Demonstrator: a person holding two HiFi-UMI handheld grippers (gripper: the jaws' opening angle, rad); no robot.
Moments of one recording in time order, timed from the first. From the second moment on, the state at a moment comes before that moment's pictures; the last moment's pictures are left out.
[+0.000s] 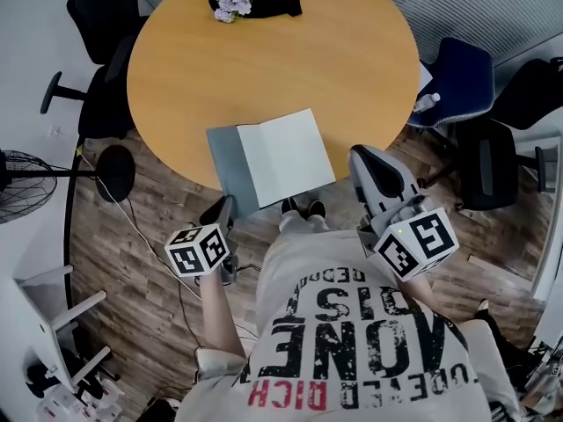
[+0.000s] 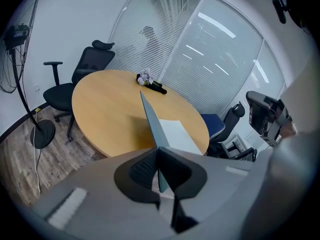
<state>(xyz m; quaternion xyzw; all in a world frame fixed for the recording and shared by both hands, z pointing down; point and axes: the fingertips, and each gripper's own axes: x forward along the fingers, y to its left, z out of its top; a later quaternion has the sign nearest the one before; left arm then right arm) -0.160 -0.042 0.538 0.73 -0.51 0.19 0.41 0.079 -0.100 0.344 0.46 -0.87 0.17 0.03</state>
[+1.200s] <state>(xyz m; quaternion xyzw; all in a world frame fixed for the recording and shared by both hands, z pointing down) -0.110 -0.049 0.504 0.77 -0.49 0.15 0.38 0.090 -0.112 0.341 0.45 -0.88 0.15 0.03</state>
